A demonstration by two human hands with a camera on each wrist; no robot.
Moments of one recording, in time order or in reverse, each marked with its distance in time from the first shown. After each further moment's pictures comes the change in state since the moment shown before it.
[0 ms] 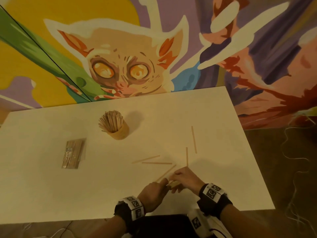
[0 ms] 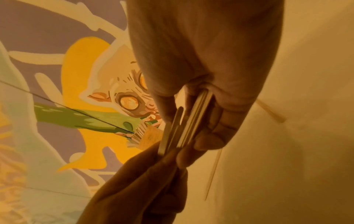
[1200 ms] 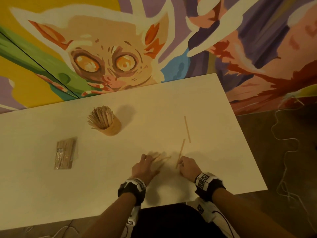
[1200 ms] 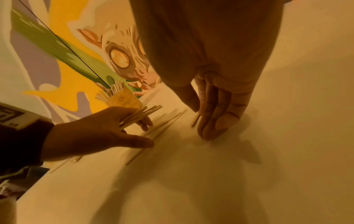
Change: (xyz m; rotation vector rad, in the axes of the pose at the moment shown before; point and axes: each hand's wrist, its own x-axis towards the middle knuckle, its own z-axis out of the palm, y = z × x) left_hand 0.051 -0.043 -0.006 0.198 0.135 -0.328; right_hand 0.031 0.047 -0.025 -0.511 0.322 0.019
